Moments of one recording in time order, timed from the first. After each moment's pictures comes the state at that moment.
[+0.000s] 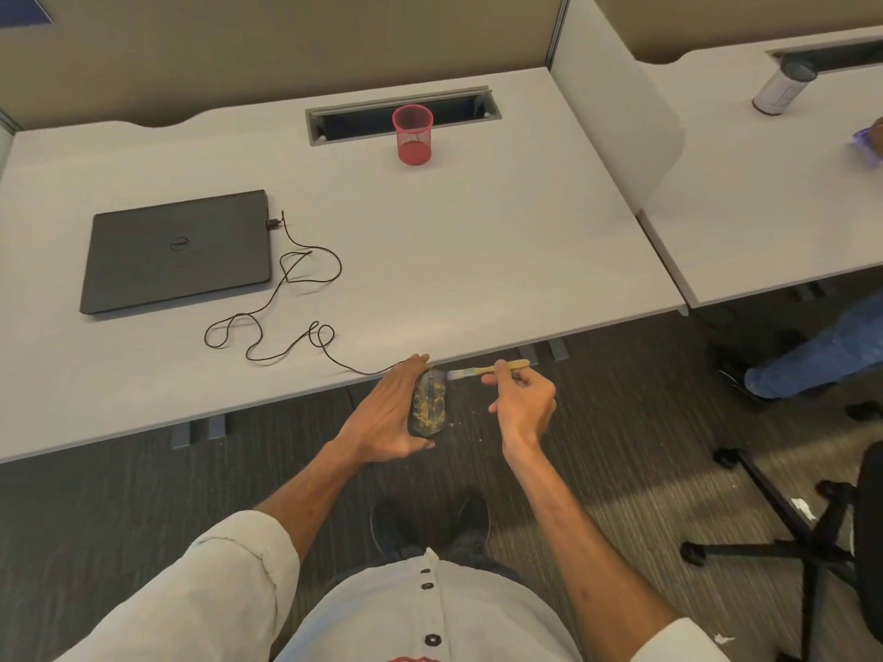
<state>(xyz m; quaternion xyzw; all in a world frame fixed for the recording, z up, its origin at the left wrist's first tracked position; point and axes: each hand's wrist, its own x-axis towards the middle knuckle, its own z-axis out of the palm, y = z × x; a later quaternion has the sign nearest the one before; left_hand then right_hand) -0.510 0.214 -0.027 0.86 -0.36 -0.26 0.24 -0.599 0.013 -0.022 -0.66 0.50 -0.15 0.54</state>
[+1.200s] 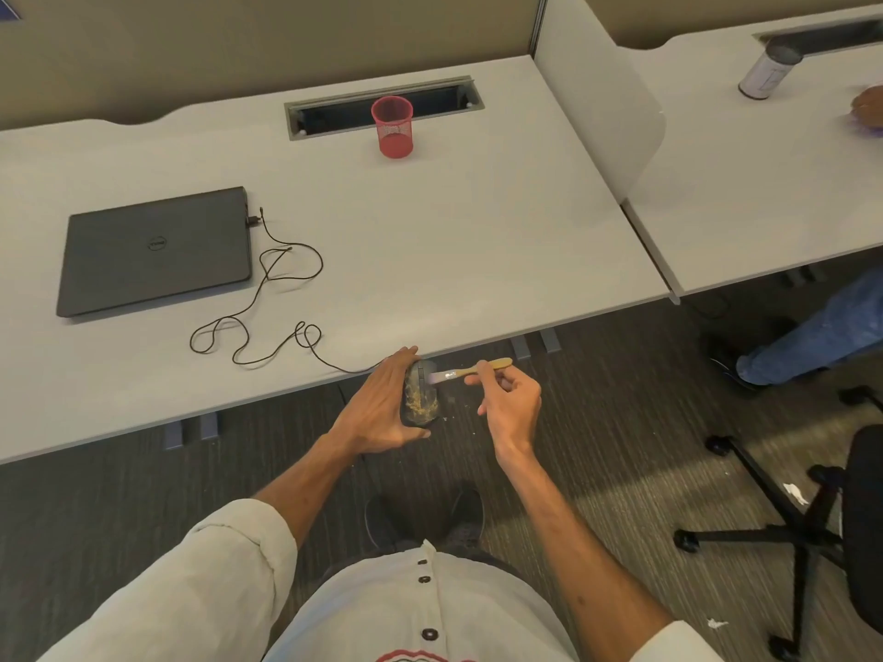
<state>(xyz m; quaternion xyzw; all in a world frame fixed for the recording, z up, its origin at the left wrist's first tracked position) -0.514 0.186 -0.025 0.86 -0.35 -0.27 0.25 -0.623 -0.004 -0.038 -0.65 0.42 -0.17 0.60</state>
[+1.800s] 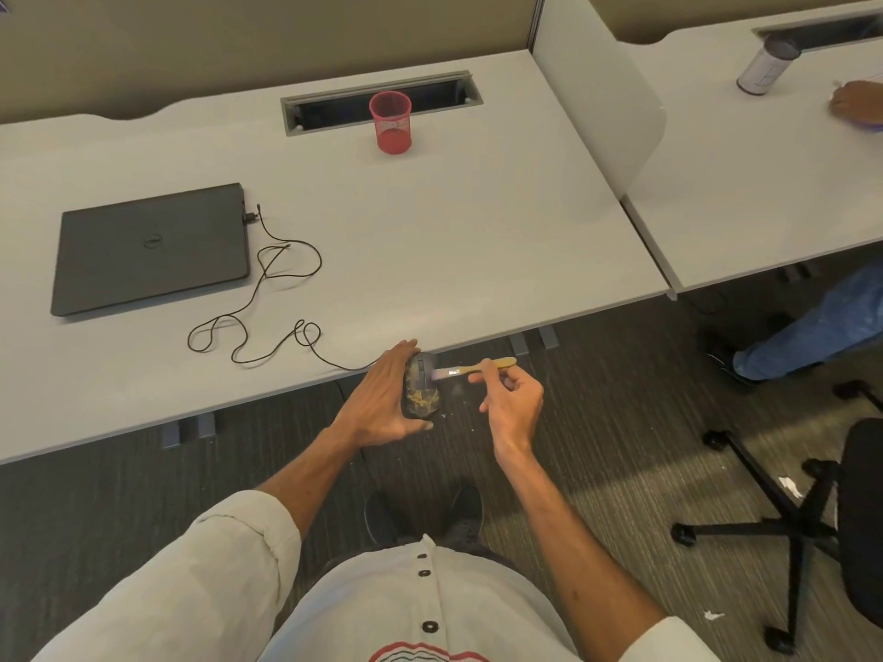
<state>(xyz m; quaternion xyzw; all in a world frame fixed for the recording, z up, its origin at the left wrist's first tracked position) -0.509 0.182 -0.023 0.86 -0.34 -0.27 0.25 -0.621 -0.001 -0.042 -0.64 0.45 -0.19 0.60</state>
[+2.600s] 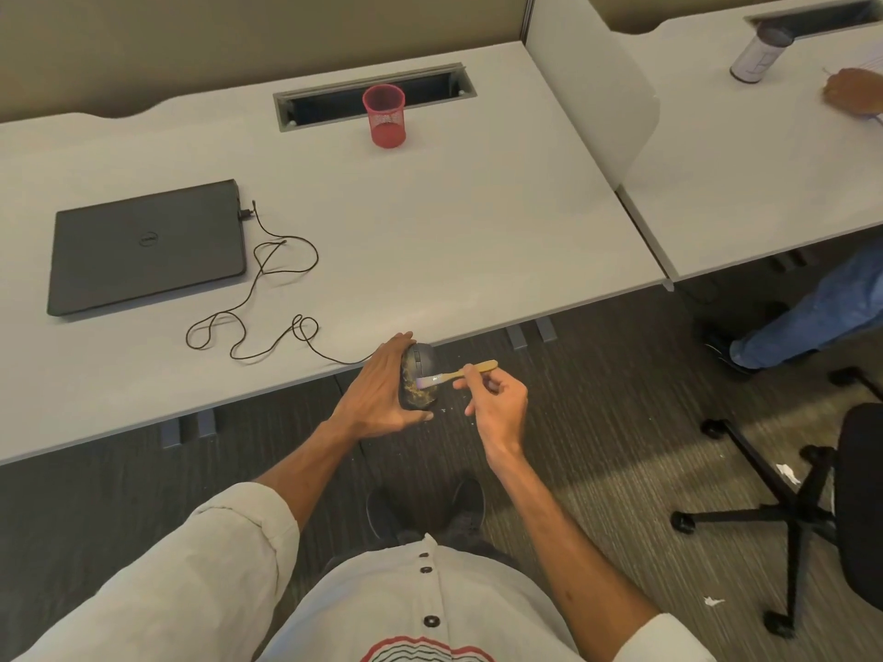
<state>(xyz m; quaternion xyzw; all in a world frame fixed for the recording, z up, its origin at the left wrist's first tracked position) -0.509 0.184 -0.021 0.87 -0.33 -0.27 0.25 -0.632 0.018 -0.048 -0.64 0.41 -0.17 0.63</state>
